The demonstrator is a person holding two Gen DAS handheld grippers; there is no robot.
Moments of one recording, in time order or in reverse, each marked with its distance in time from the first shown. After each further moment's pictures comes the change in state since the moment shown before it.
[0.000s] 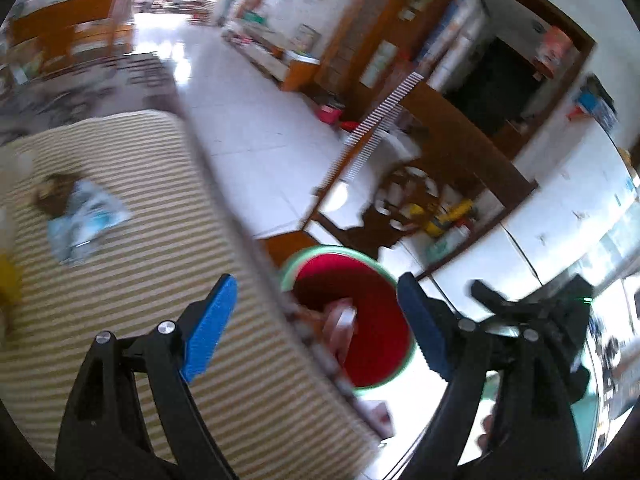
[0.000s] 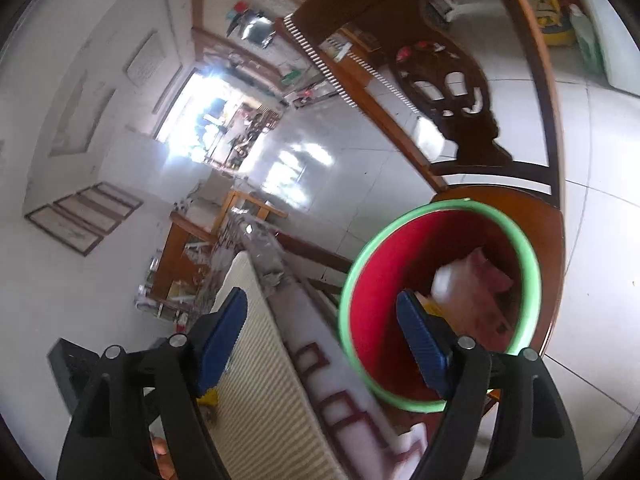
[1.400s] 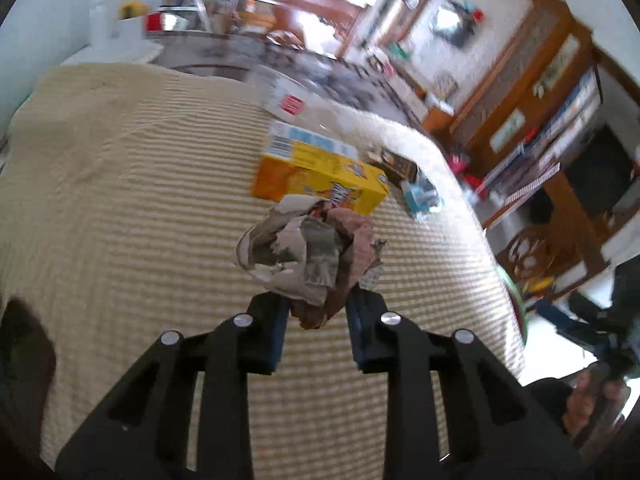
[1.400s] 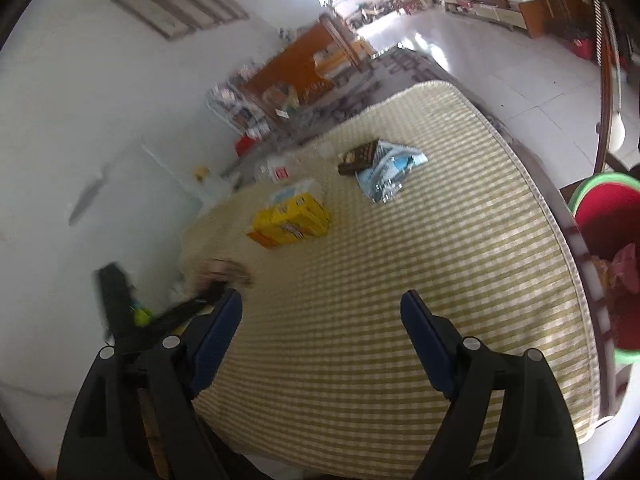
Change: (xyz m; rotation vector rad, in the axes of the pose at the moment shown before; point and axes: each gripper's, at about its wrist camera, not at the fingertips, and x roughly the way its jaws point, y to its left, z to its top) left arm -0.201 0.241 -0.099 -0.333 -0.121 0.324; right arm 0.097 0.204 -0.169 -0.576 0.513 0.103
